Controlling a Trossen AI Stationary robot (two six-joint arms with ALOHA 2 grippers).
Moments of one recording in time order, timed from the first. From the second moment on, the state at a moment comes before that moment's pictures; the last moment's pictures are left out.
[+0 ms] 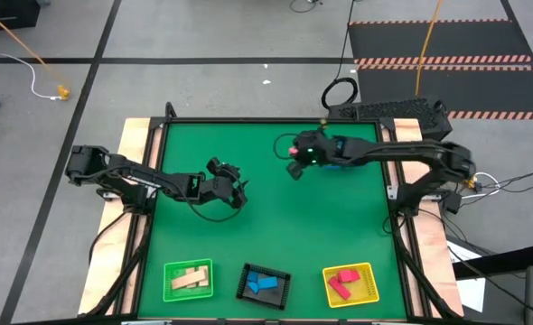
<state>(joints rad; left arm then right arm) -0.03 1.46 0.64 0.10 -0.61 -0.32 -0.28 1.53 1.02 -0.30 0.22 0.31</state>
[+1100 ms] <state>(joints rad) -0.06 1.46 0.64 0.16 -0.60 -0.32 -0.43 0.86 0.15 0.20 0.44 0.45</state>
